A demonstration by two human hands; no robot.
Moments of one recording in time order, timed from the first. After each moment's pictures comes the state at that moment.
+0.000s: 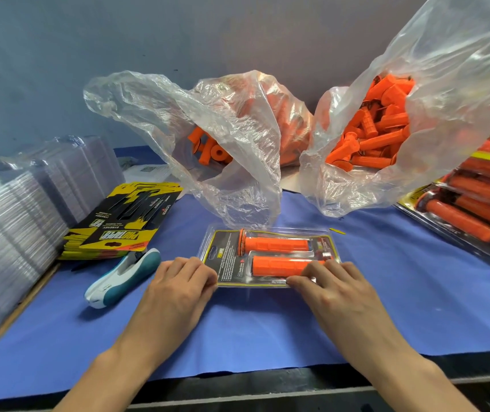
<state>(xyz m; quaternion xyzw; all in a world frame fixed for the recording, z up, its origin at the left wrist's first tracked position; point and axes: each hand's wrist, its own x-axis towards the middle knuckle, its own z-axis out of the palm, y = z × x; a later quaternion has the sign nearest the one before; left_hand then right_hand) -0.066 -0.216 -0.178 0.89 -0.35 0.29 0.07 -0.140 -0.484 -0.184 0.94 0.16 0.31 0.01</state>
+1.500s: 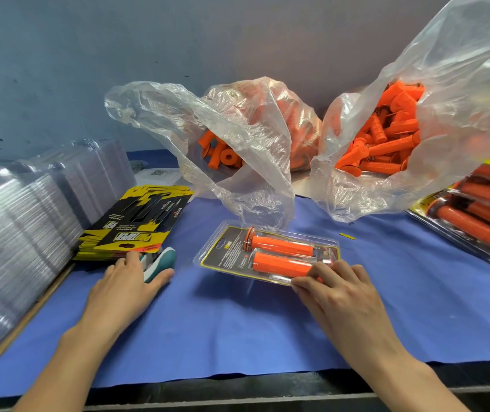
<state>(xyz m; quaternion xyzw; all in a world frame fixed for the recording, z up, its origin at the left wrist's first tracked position) -0.025 -0.147 -0.169 0.99 0.07 0.05 0.11 -0.129 -0.465 -0.187 0.91 0.11 0.41 0.00</state>
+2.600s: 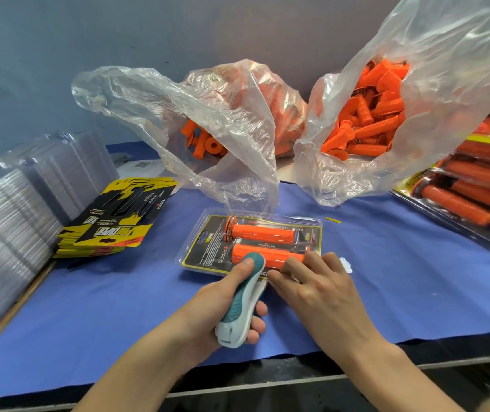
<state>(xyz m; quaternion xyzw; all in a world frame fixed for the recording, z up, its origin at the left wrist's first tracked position) -0.101 -0.284 -0.148 0.65 0.05 -0.35 0.68 -0.134 -0.460 -0.191 0.91 0.14 0.38 0.06</state>
